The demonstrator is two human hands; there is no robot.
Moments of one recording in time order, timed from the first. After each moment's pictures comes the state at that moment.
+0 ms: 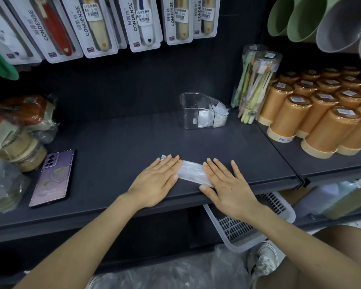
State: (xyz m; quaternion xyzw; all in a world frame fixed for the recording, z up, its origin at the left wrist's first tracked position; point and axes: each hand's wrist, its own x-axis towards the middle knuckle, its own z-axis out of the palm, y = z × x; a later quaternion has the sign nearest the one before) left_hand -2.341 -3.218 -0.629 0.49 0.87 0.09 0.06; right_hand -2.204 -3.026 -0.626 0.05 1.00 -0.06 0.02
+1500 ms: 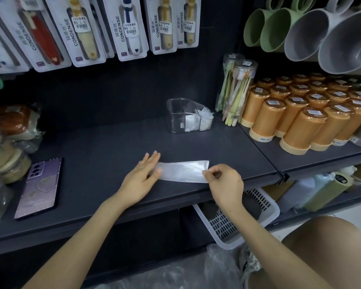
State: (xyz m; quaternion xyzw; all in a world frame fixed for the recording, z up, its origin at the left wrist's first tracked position) left_hand -2.346 -3.225 -0.620 0.37 0.87 0.30 0.13; right_hand -2.205 -3.045 -0.610 0.35 0.83 -0.35 -0.24
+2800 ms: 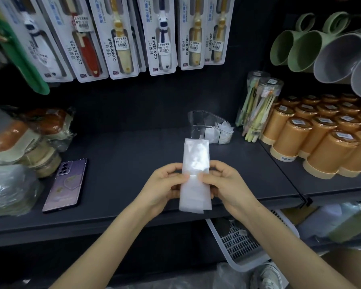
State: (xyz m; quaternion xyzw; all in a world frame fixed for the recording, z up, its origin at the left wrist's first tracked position) left_hand -2.298 -3.213 -0.554 0.15 0.62 0.70 0.31; right_hand -2.222 -3.064 -0.549 0.17 0.63 -0.75 -0.07
